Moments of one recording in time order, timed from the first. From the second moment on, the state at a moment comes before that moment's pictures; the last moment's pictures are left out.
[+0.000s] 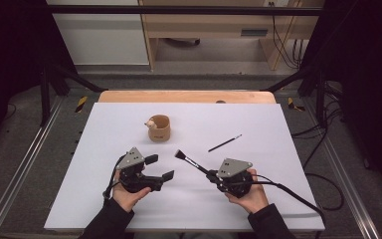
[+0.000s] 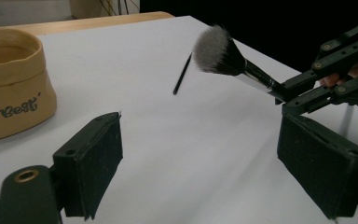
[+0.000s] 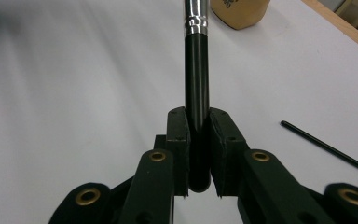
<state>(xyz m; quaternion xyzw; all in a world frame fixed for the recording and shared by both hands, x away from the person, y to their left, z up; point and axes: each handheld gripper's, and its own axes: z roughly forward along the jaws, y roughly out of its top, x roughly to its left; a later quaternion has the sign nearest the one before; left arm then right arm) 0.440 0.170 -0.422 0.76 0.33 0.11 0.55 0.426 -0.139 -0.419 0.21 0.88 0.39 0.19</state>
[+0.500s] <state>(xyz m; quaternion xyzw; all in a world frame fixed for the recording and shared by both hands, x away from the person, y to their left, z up) 0.440 0.157 -0.416 0.74 0.32 0.09 0.58 0.423 -0.139 -0.413 0.22 0.86 0.43 0.19</state>
